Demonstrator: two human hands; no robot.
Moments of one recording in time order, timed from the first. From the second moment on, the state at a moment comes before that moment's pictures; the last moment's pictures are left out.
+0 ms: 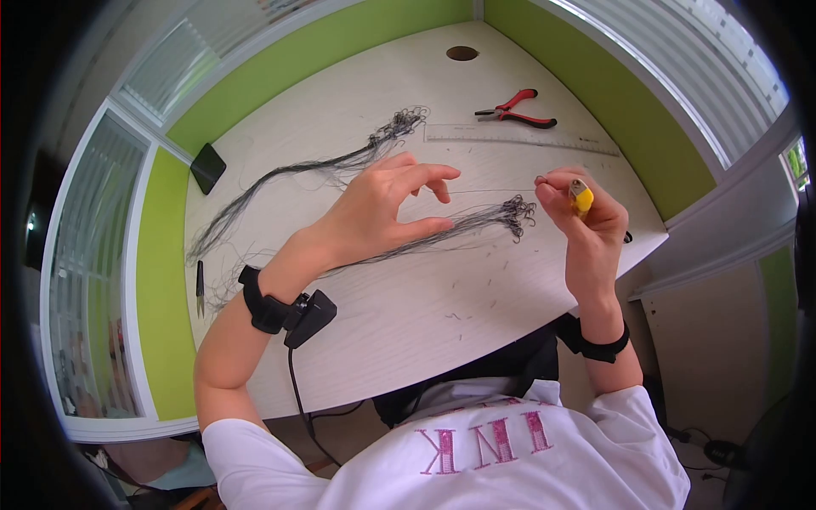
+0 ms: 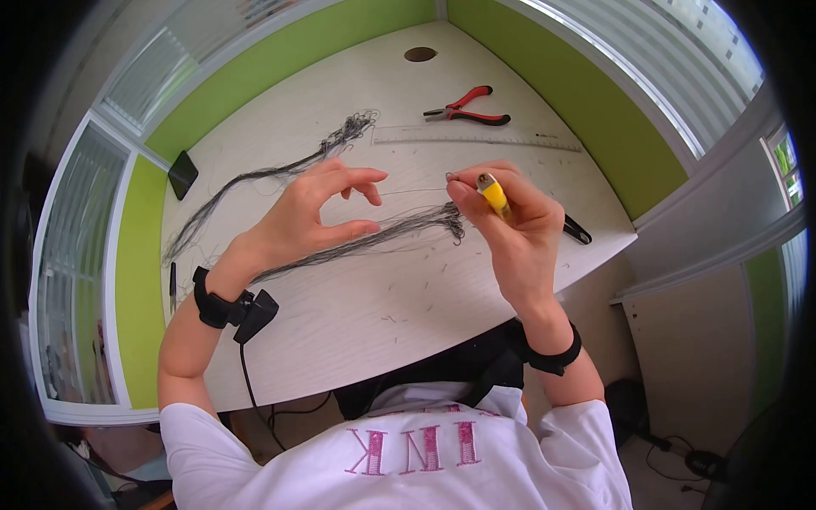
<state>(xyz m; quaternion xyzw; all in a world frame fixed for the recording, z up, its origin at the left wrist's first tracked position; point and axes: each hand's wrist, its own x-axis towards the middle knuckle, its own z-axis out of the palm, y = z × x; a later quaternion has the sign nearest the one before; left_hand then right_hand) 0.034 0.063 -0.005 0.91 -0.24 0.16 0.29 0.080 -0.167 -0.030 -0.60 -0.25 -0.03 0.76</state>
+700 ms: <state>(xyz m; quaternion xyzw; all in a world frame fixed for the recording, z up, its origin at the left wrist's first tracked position) -0.101 0.110 0.119 0.81 -0.25 -0.38 0.38 0.053 -0.207 -0.019 -0.53 -0.17 0.14 0.82</state>
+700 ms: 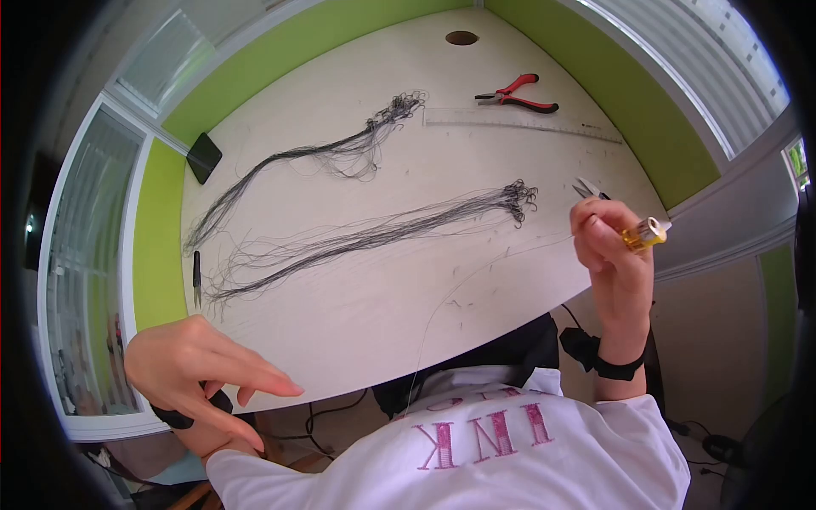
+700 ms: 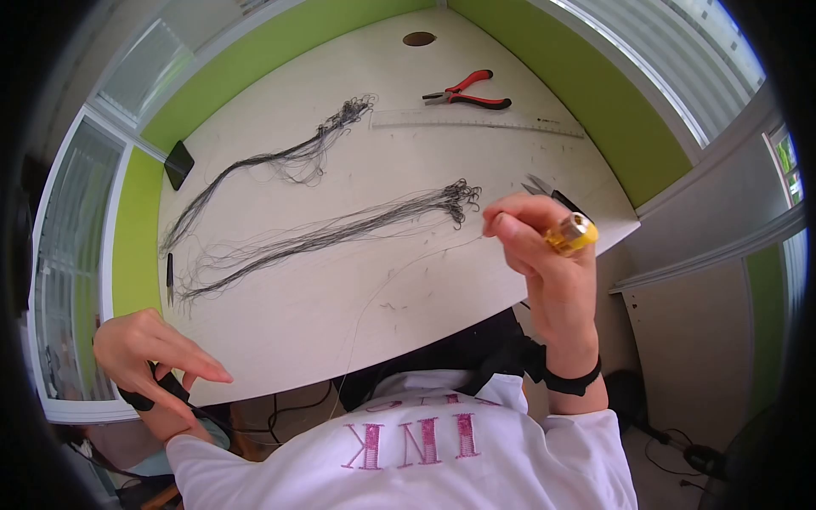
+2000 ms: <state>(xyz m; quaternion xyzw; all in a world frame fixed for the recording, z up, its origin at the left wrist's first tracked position) -0.035 0.025 -0.021 0.74 0.06 0.03 0.67 0.032 -0.142 -0.045 -0.52 -0.12 0.26 0.80</state>
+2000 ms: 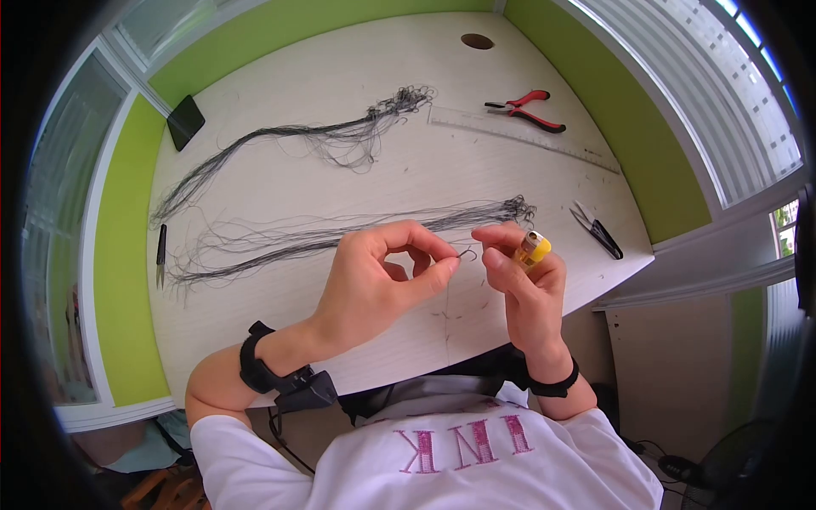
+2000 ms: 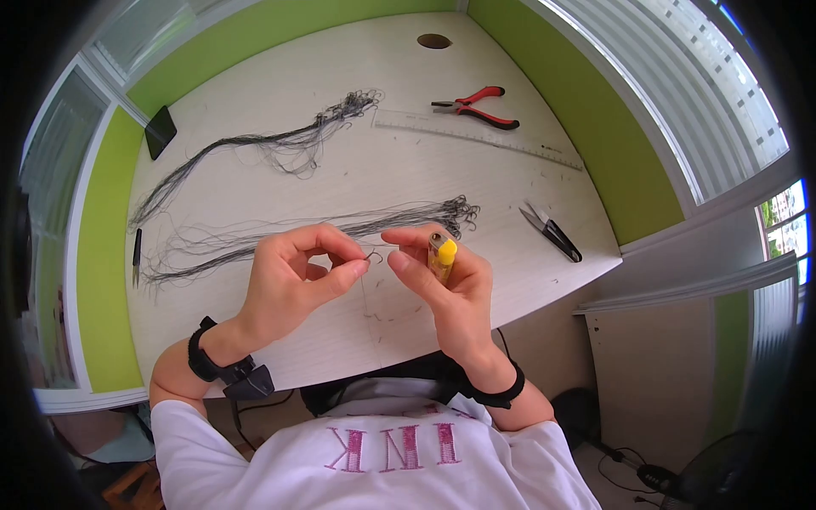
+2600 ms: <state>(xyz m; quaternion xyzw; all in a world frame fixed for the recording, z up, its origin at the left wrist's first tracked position) -0.033 0.028 -0.025 0.69 0.08 -0.04 0.72 0.045 -0.139 -0.046 -0.69 -0.38 0.03 0.62</state>
